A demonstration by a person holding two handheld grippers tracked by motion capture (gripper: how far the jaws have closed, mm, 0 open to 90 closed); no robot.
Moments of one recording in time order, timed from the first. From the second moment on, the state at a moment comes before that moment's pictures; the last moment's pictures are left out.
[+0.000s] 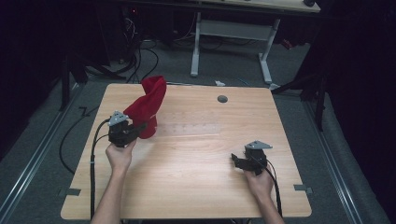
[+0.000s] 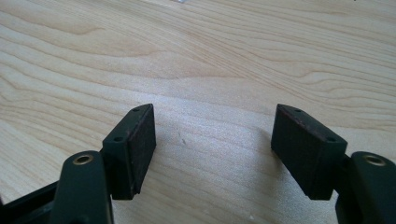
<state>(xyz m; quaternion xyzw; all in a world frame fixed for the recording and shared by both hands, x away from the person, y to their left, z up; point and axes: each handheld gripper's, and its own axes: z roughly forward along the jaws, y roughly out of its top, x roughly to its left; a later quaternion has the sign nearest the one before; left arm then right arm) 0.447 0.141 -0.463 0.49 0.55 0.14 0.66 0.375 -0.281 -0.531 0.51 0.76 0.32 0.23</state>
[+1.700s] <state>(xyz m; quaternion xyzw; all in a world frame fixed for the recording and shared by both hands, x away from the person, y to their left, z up) 0.374 0.134 -0.481 0.52 0.57 0.14 0.63 0.375 -0.280 -0.531 0.51 0.76 0.32 0.23</state>
